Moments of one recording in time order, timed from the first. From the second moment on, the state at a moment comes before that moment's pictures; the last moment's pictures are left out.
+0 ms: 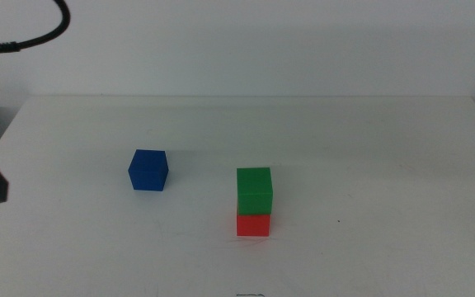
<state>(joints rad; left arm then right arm) 0.04 1.03 -1.07 -0.05 1.23 -0.02 0.58 0.62 -0.95 0.05 0.72 -0.06</state>
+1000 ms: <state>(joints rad) -0.21 1.82 -1.61 -0.07 1.17 -0.07 0.58 0.62 -0.95 0.05 0.72 -0.06</state>
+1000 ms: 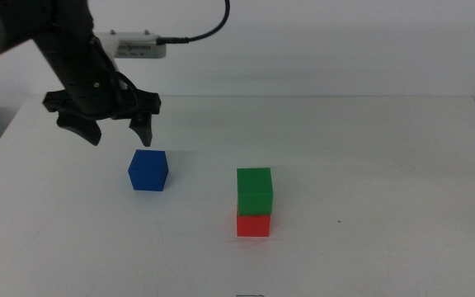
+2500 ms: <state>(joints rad) -0.21 2.13 -1.70 -0.16 1.07 0.00 0.58 0.62 -0.95 0.05 0.72 -0.06</state>
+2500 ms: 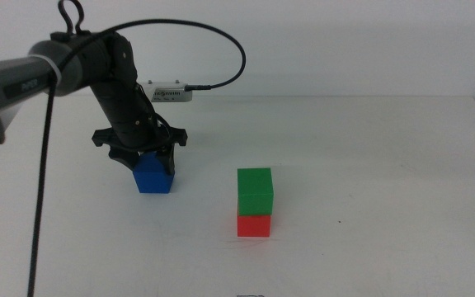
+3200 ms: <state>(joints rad) -0.67 1.84 -1.76 0.12 1.24 -0.65 0.58 0.62 -0.95 0.05 0.72 -0.06</state>
